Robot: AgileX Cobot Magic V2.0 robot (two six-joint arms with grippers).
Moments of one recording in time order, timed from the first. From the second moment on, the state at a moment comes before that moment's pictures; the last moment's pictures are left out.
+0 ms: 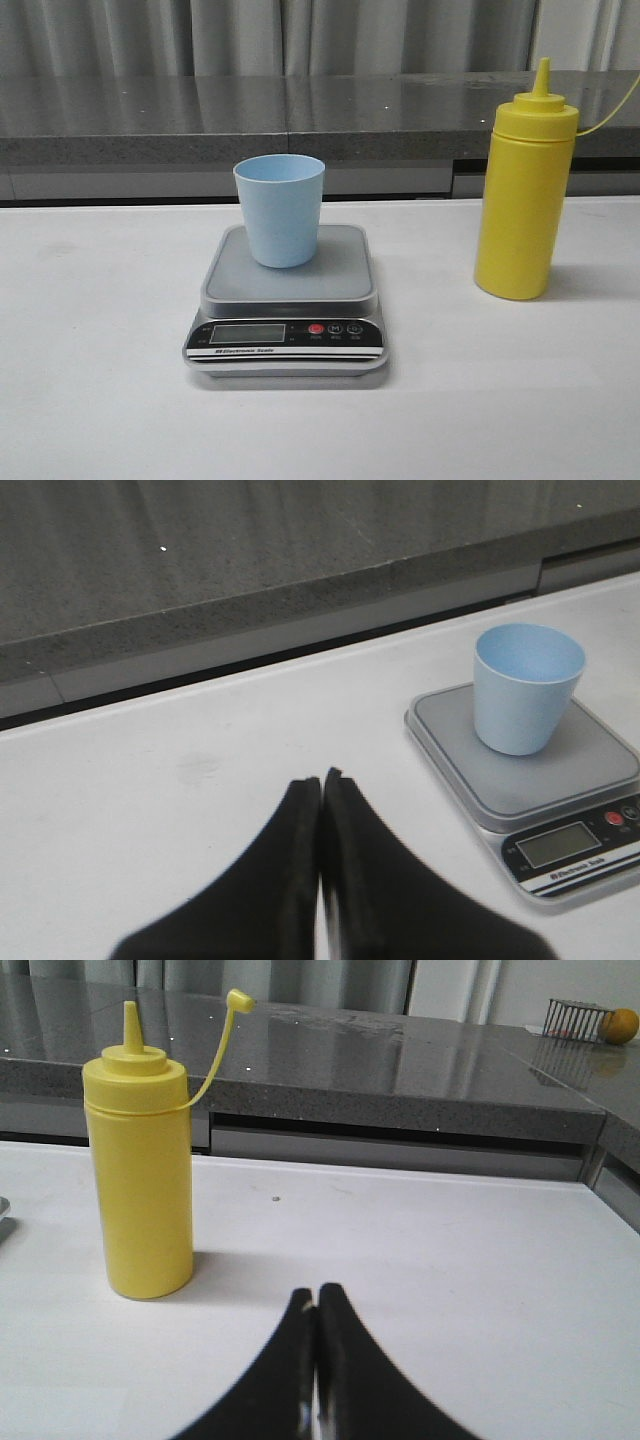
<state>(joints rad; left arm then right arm) -0.25 0.53 -0.38 -0.09 0.22 0.14 -0.04 -0.01 0.03 -0.02 0.12 -0.04</state>
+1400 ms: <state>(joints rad) -0.23 0.32 -0.19 0.00 0.18 0.02 -0.04 -0.01 0.03 -0.02 -0.13 -0.03</state>
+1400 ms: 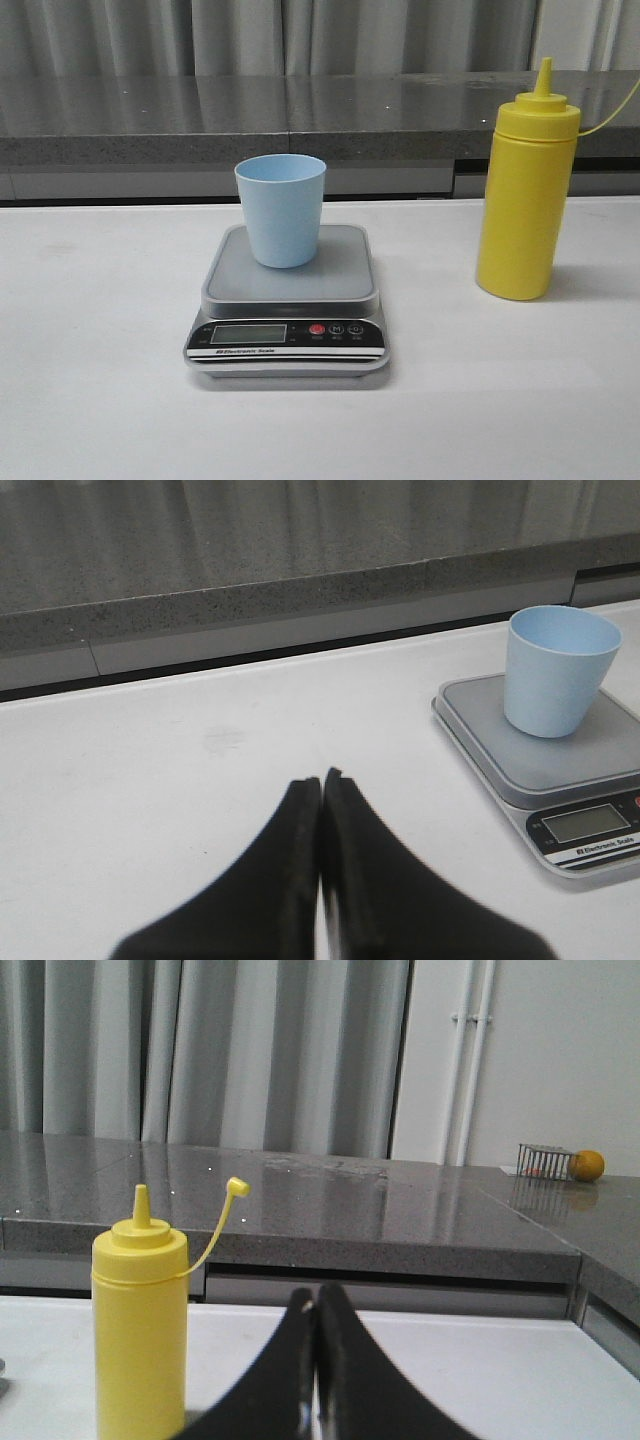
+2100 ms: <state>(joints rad) -0.23 0.32 -0.19 0.00 0.18 0.02 -0.04 0.24 -0.23 0.06 0.24 0.00</state>
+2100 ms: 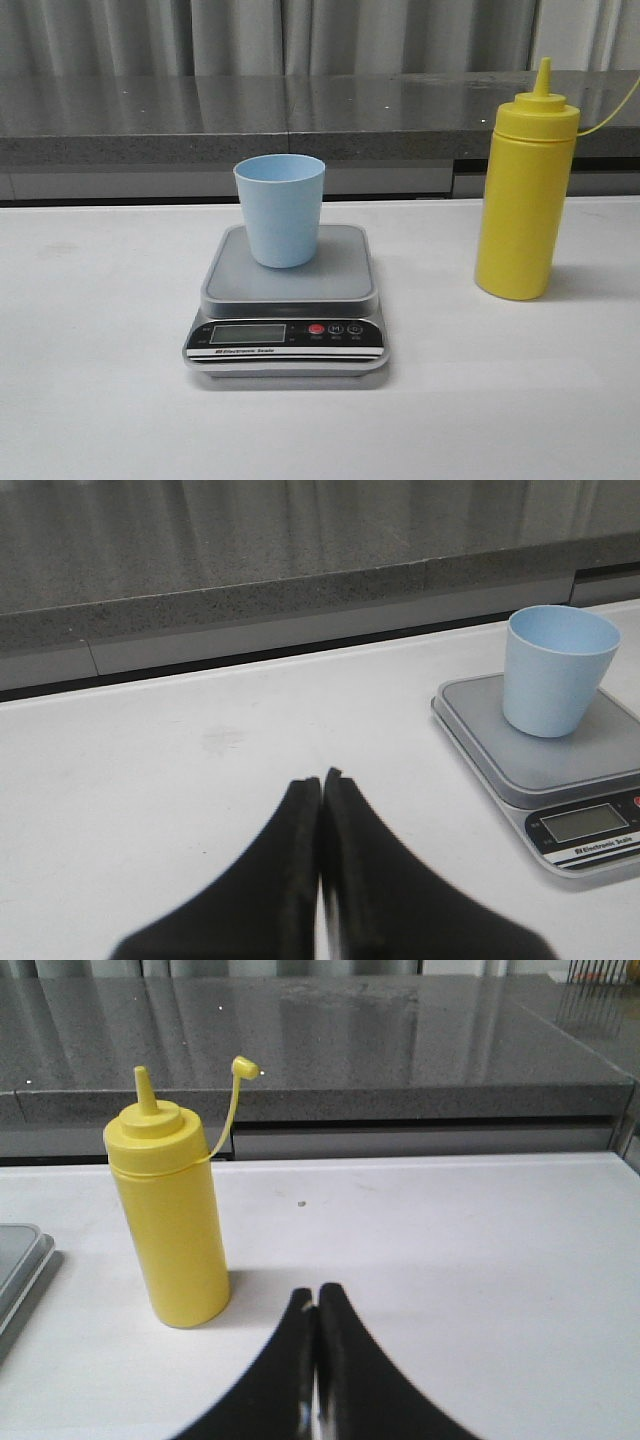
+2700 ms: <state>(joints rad) -0.23 0.32 -0.19 0.00 0.18 0.02 0.15 0.76 -0.27 -0.11 -0.12 0.17</state>
